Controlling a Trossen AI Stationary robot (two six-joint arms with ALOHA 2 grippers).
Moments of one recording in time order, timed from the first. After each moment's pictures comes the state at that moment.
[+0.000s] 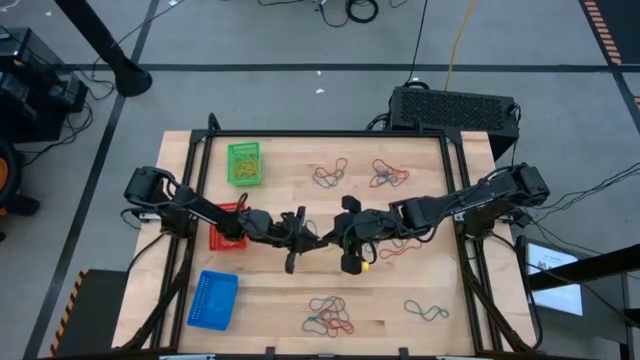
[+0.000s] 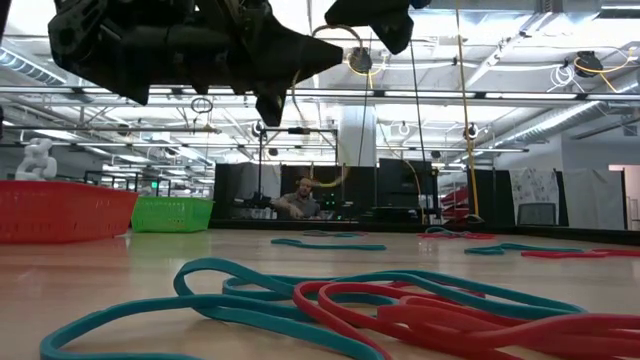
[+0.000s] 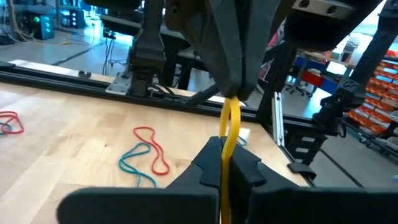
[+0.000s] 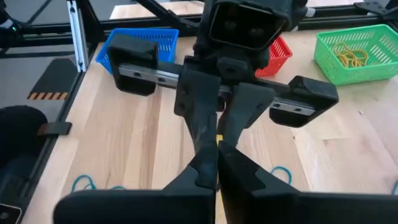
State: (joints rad) left arm -0.18 1.70 0.61 1.08 0.00 -0.23; right arm 0.24 1.55 1.21 -0.24 0.18 0.24
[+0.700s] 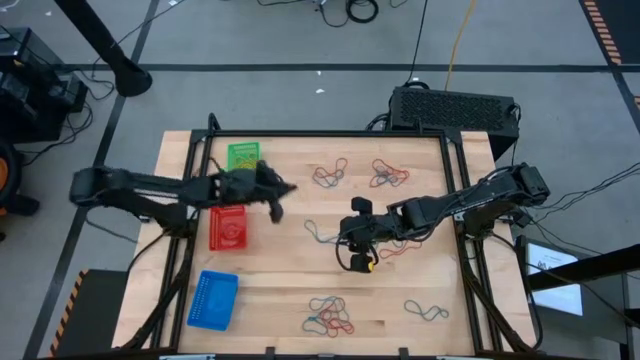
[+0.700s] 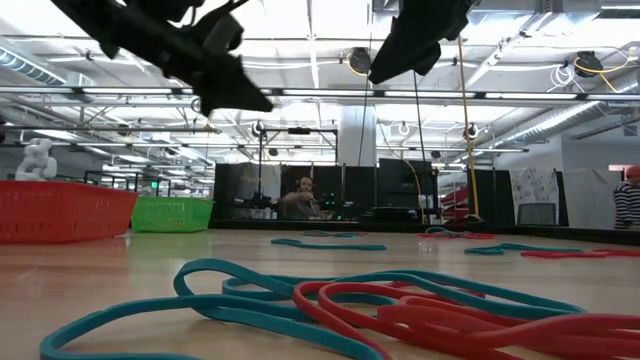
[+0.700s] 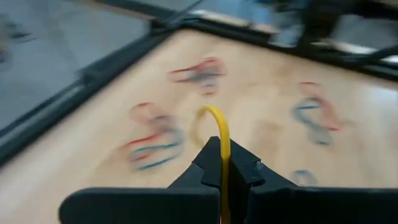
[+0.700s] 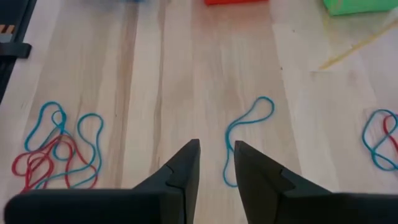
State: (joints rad) left arm 0.11 1.15 0.61 0.14 -0.20 -0.18; right arm 0.25 1.55 1.21 -0.51 0.18 0.24
